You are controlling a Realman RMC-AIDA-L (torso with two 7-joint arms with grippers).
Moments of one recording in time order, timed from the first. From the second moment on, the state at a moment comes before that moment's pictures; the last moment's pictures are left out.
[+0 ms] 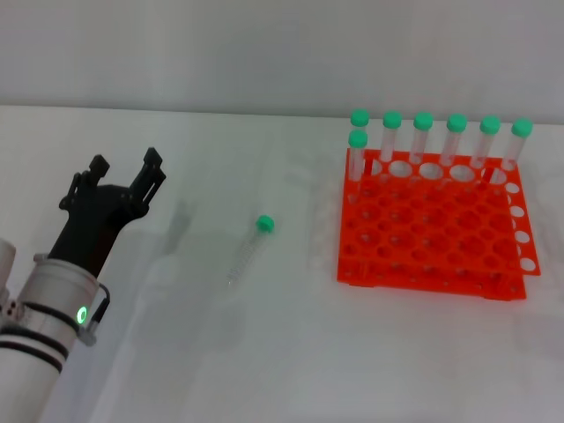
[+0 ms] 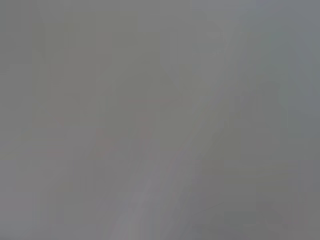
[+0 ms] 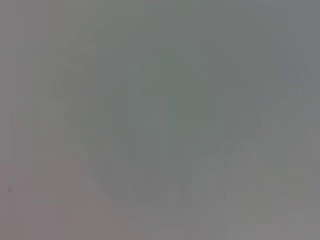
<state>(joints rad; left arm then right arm) -0.43 -2.09 2.53 0.30 -1.11 1.15 -0.33 0.47 2.02 -0.40 0.05 2.28 1.23 -2.83</state>
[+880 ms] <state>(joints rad) -0.91 -1.79 2.62 -0.28 -0.15 1.31 -1.83 0.47 2.02 -0.40 0.04 2.29 1.23 -2.83</state>
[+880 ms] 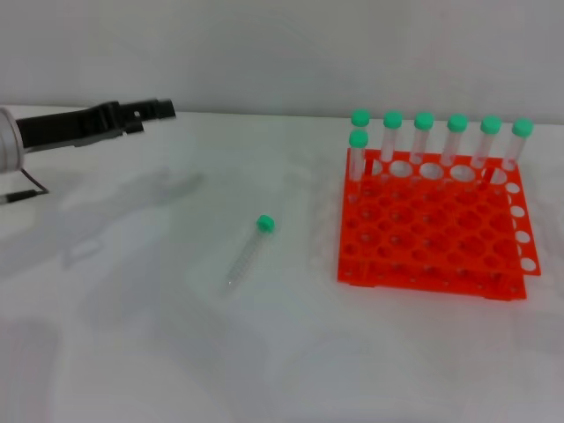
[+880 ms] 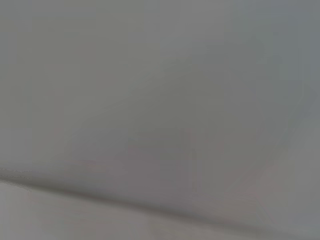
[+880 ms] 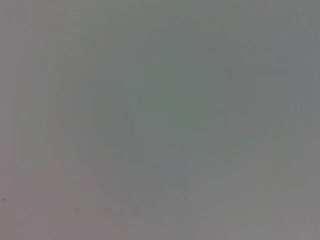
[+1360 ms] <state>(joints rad) -1.16 -1.83 2.85 -0.44 0.26 1.44 -2.21 0.49 2.02 -0.40 0.04 2.29 1.23 -2.83</state>
